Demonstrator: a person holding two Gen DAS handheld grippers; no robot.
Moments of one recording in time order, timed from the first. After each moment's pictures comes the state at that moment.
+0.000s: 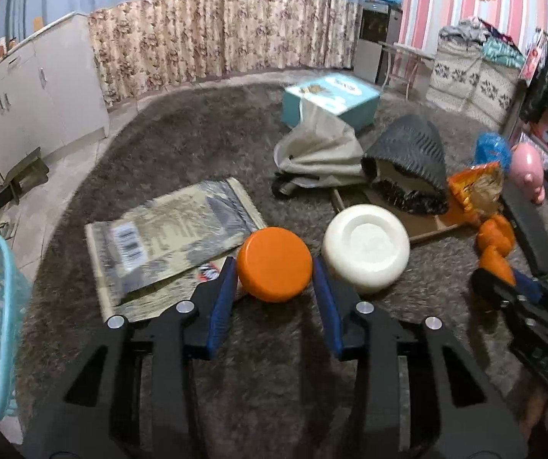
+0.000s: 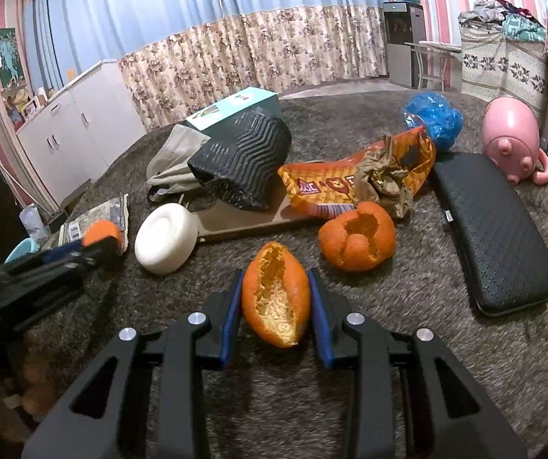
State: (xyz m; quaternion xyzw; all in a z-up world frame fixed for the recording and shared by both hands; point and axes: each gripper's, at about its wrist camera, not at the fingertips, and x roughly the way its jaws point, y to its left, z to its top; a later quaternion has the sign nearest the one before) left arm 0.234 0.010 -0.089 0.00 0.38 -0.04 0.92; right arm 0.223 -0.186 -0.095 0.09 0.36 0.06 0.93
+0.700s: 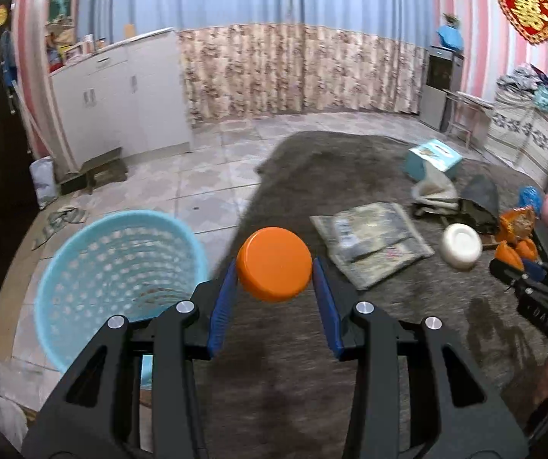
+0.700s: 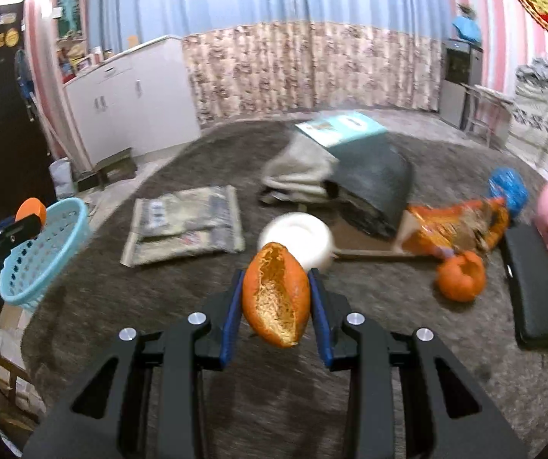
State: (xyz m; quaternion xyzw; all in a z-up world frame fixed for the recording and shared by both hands) left arm 0.123 0.158 -0.027 -0.02 0.32 0.09 0.94; right arm 0.200 -0.089 -0.057 0.00 0.33 0.15 0.93
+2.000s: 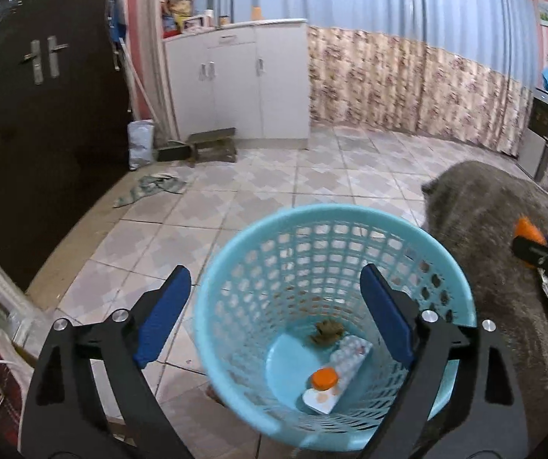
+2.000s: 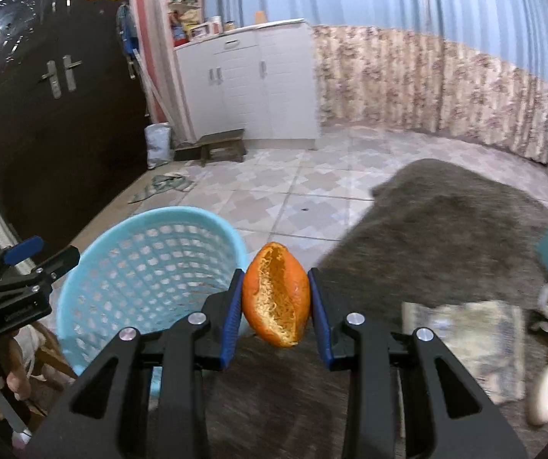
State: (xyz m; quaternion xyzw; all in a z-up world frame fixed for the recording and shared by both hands) left arm 0.099 0.348 -0.052 -0.07 0.30 0.28 0.91; right arm 0.239 0.155 -0.050 -0.06 0.33 0.34 0.88
